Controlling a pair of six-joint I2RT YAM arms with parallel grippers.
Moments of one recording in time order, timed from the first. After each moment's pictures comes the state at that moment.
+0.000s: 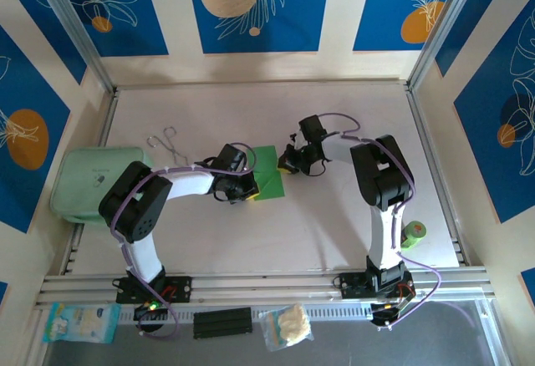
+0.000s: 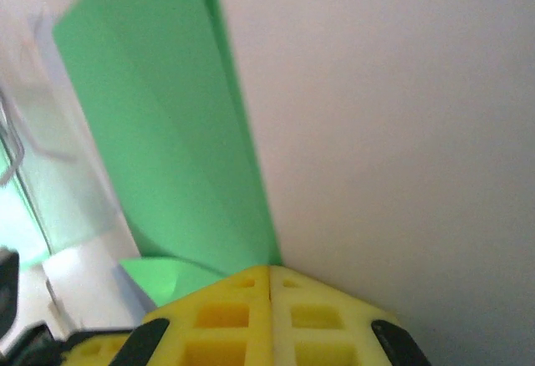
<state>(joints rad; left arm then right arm) -0.61 1.80 0.93 -0.17 0.38 -0.94 0.36 2.05 1.26 -0.34 -0.59 0.67</state>
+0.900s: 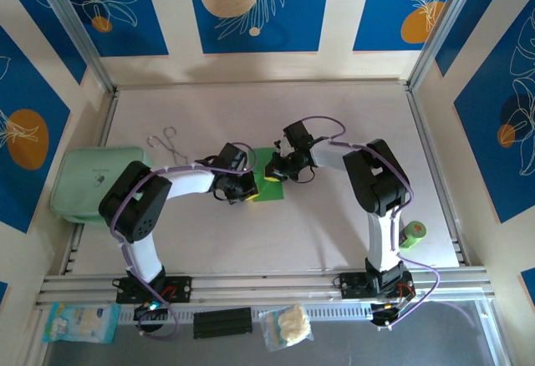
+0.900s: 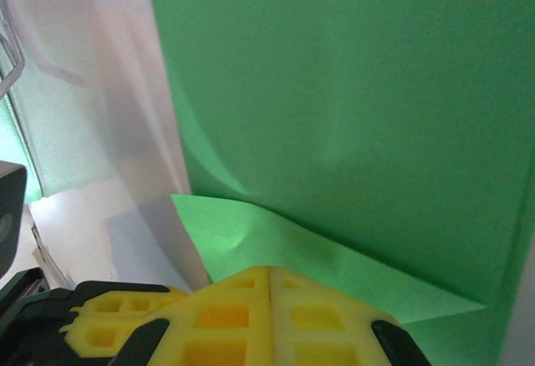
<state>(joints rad) -0.61 1.80 0.95 -0.24 0.38 -0.93 0.49 2.02 1.22 -0.32 -0.62 0.65</state>
